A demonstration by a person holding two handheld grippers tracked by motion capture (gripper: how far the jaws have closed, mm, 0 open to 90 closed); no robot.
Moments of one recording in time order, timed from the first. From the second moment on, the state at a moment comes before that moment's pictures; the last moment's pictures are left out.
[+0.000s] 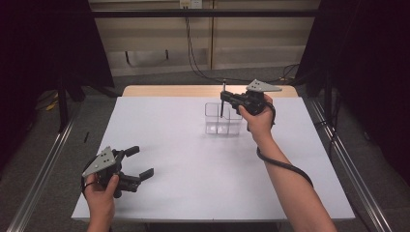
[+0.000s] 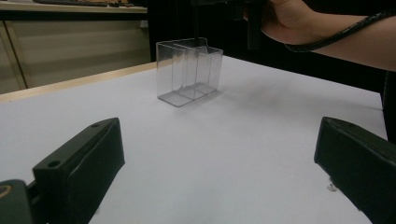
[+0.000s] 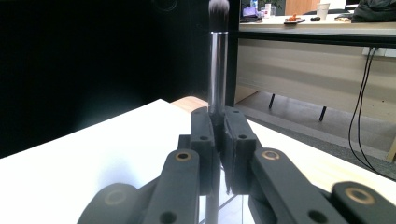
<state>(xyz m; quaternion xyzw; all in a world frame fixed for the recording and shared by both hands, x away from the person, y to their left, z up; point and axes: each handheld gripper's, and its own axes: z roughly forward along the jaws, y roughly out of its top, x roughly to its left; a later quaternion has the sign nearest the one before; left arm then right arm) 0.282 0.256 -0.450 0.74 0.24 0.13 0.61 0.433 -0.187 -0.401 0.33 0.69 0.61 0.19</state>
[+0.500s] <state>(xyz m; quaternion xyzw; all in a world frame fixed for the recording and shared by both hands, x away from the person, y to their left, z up) 0.282 0.255 -0.451 0.74 0.24 0.13 0.61 0.433 -0.187 -0.403 0.33 0.70 0.61 0.19</state>
